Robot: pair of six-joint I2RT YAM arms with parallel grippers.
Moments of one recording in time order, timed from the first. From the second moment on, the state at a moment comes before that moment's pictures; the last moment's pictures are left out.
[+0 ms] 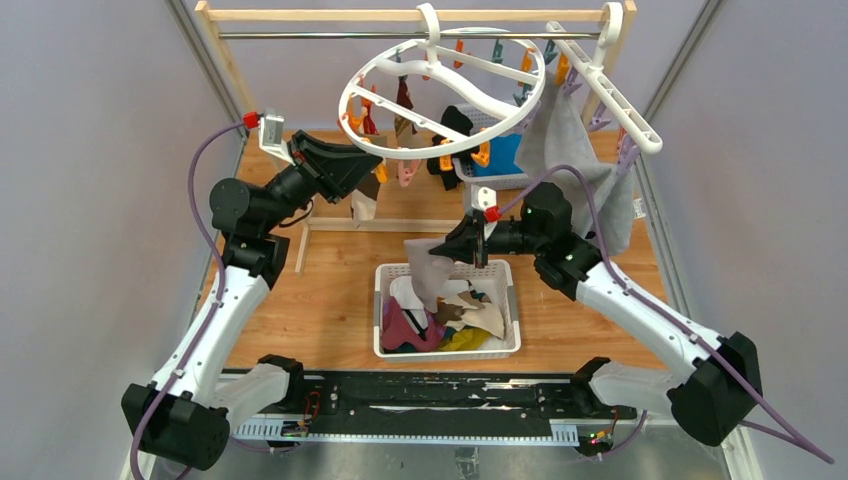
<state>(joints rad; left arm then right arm) -0.24 1.02 0.97 0.58 0.70 -0.78 0.66 1.18 0.92 0.15 -0.88 -0.17</state>
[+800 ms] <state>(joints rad) -0.24 1.00 0.95 0.56 0.74 -0.66 0.65 1.03 0.98 -0.75 -0.48 -0.75</state>
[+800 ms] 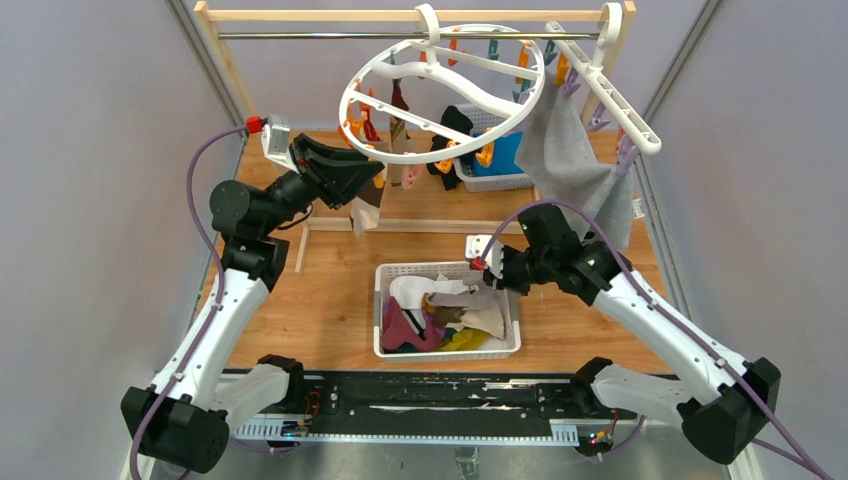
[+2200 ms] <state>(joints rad) -0.24 0.90 1.03 -0.01 0.85 -0.12 0.66 1.11 1.05 -0.82 -0.41 -0.76</state>
